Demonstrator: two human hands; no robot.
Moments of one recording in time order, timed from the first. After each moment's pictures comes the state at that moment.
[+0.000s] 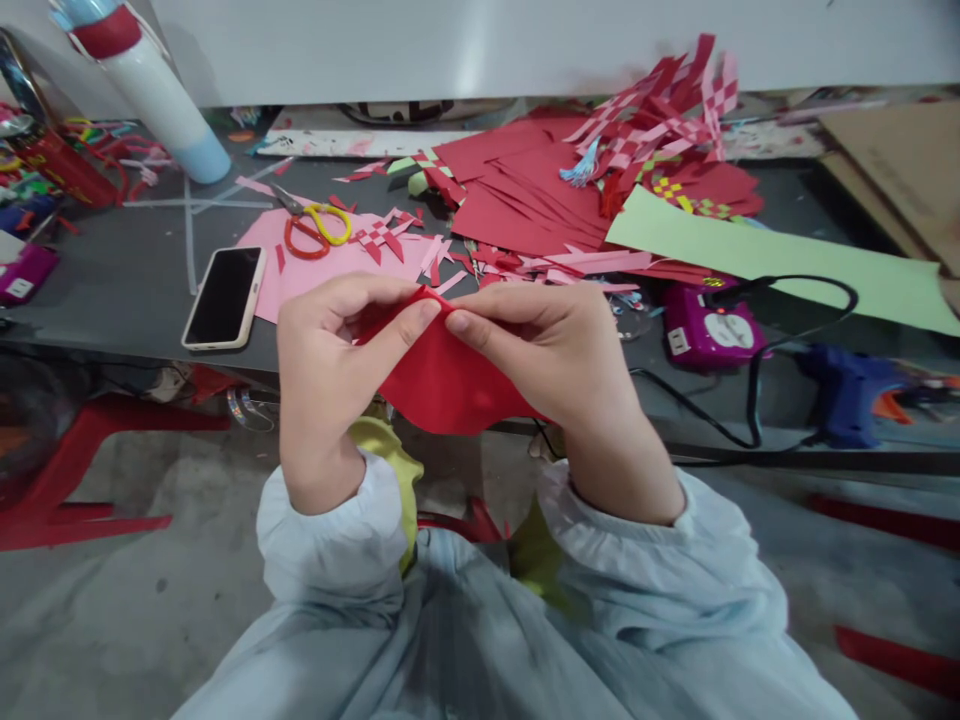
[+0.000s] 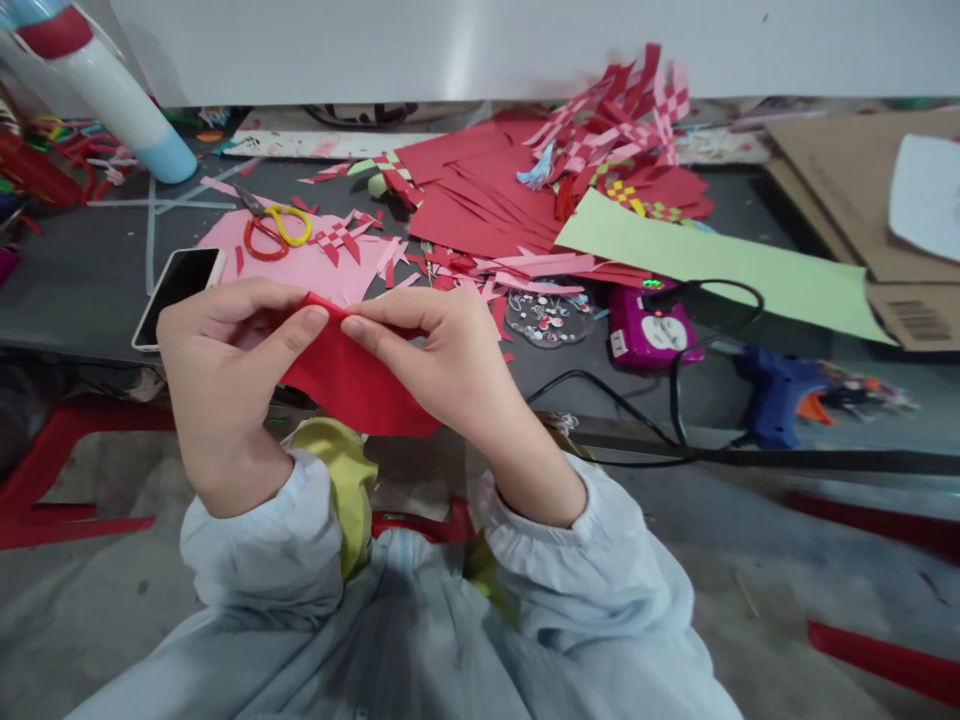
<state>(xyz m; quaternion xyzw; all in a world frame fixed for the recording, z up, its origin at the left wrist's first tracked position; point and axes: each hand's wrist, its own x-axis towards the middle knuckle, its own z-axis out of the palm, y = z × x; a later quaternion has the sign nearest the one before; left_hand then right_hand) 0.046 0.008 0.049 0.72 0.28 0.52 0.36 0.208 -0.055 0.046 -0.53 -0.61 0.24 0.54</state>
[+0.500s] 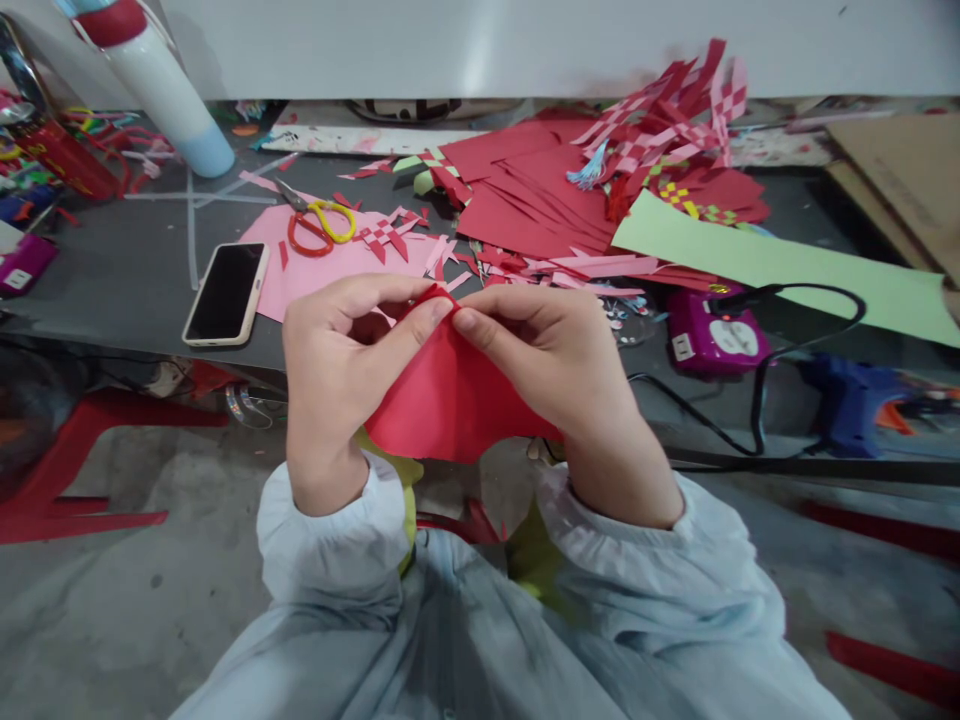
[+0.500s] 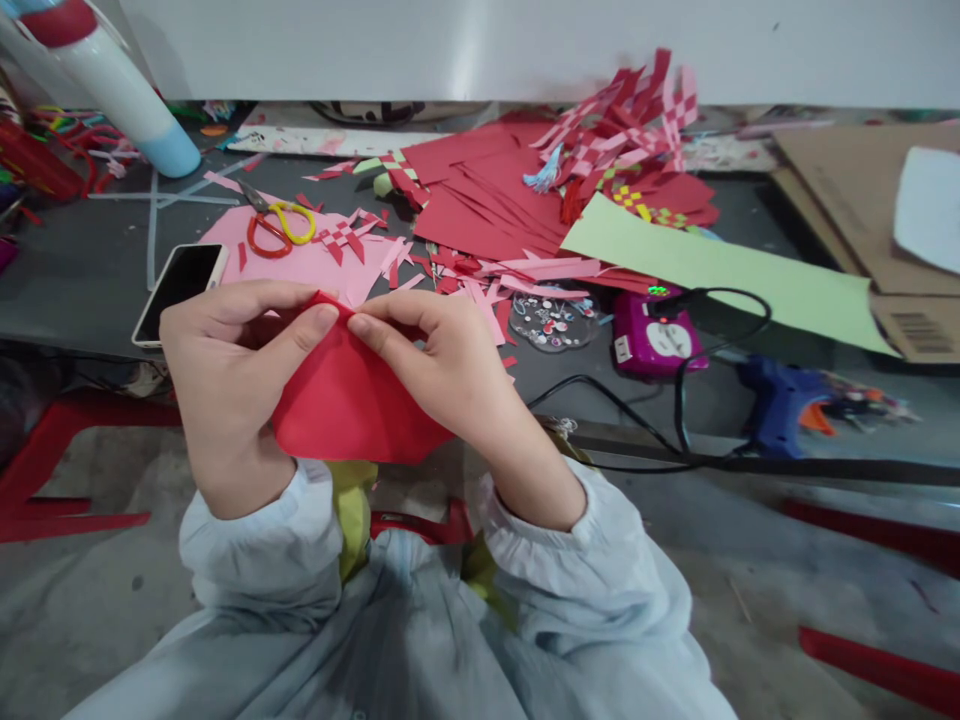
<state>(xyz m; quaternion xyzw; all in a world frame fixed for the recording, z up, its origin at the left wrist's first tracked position) 0.048 0.000 0.049 0.71 0.30 0.53 0.36 0.206 -0.052 0.044 -0.54 -0.62 0.25 0.52</state>
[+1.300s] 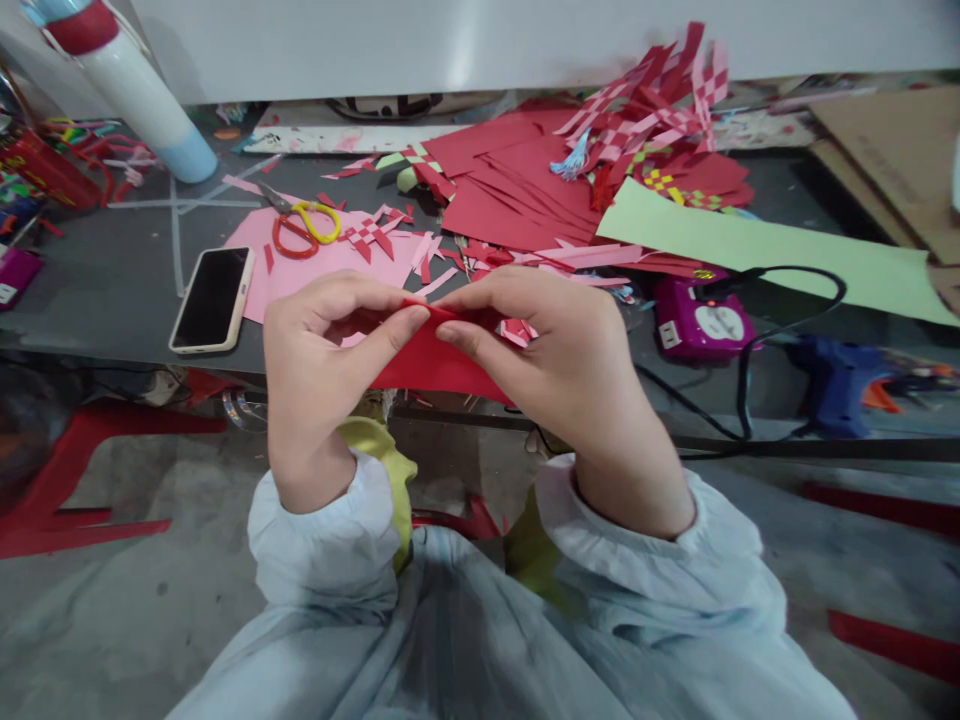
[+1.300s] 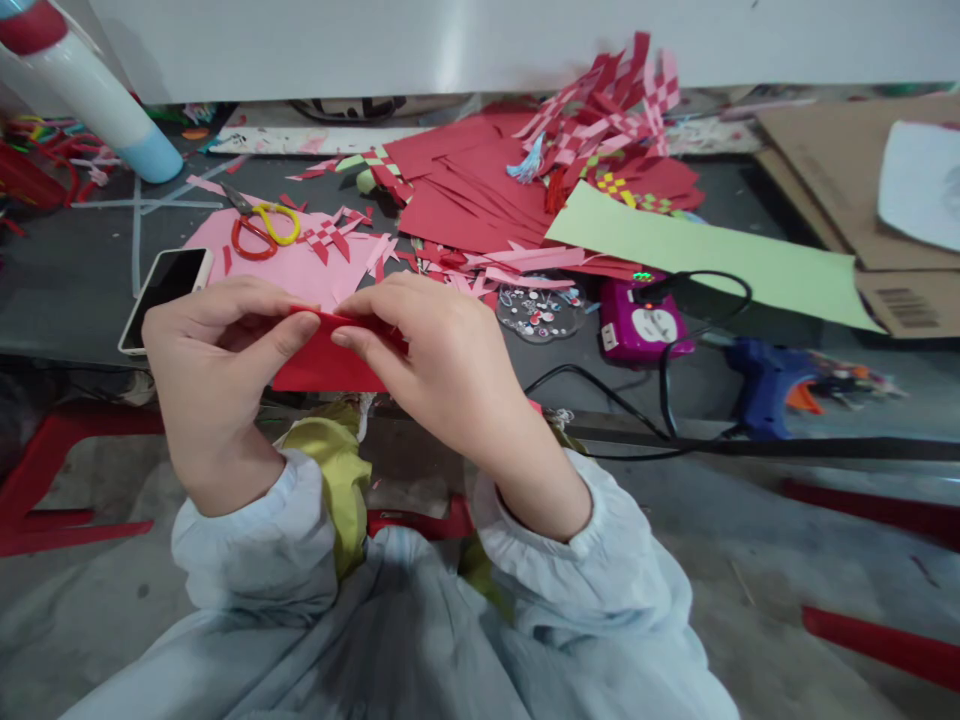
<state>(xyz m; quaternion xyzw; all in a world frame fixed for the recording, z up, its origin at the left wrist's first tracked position) 0.048 0.010 0.049 0.73 0.24 0.52 0.37 0.214 -0.064 0.054 -0.58 -0.68 0.09 0.44</state>
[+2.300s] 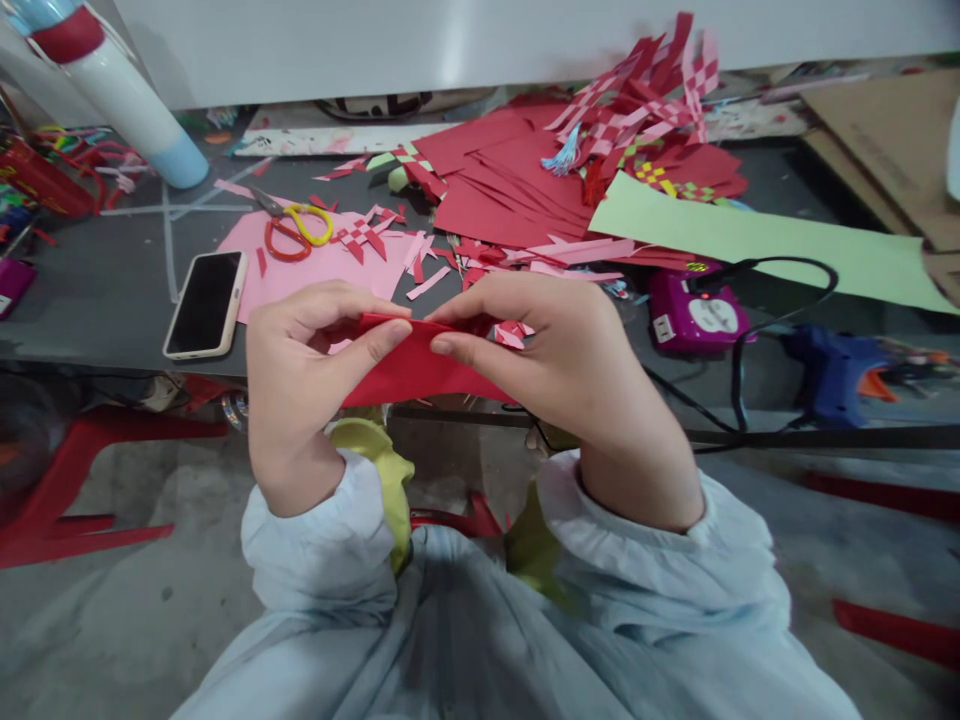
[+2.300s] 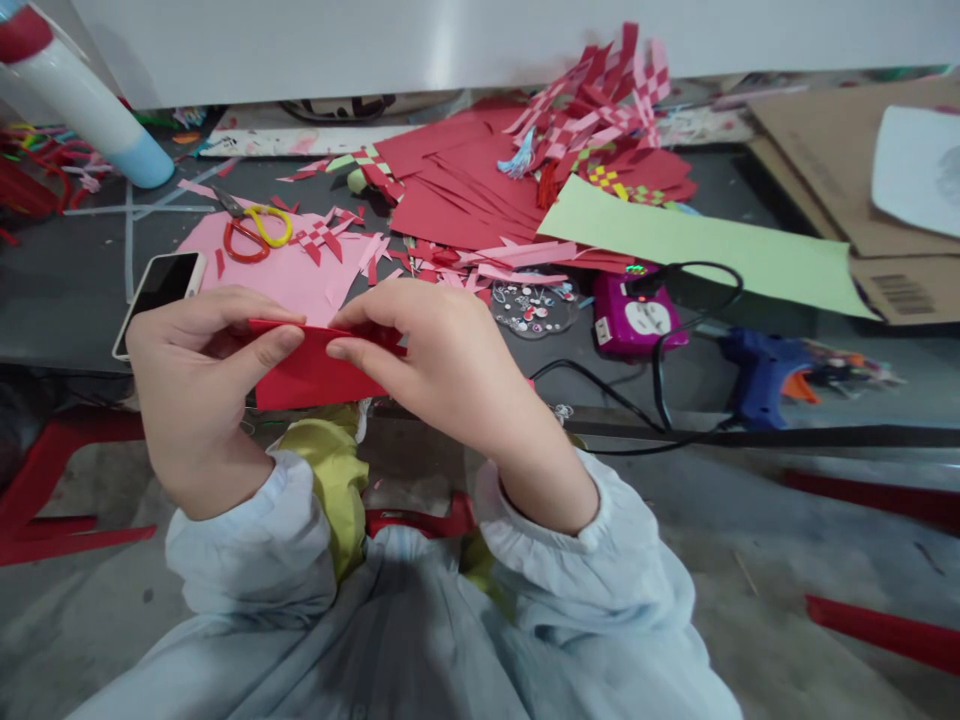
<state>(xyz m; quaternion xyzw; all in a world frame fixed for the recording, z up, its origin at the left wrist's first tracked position) 0.041 0.010 0.052 0.75 0.26 0.49 0.35 0.224 -0.065 0.057 -0.56 -0.68 0.17 0.43</state>
